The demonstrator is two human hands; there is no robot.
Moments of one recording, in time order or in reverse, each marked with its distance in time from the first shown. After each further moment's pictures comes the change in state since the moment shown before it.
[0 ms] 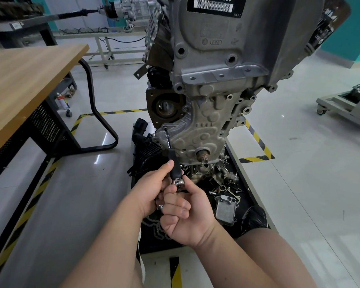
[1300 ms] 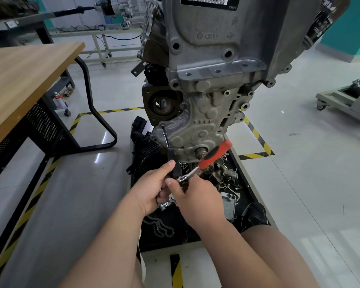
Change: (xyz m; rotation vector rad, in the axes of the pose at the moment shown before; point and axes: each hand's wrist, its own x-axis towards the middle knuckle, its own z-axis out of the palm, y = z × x) left_hand 0.005 -0.004 0.002 -0.052 -0.059 0.009; right_hand -0.004 -0.014 -0.008 -1.985 0.876 -0.619
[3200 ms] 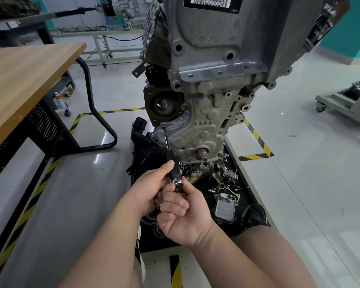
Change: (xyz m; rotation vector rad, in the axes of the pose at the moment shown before) left_hand -0.003 0.002 -0.003 0.056 0.016 -0.001; right_hand -0.011 -0.016 0.011 2.029 -0.814 0.648
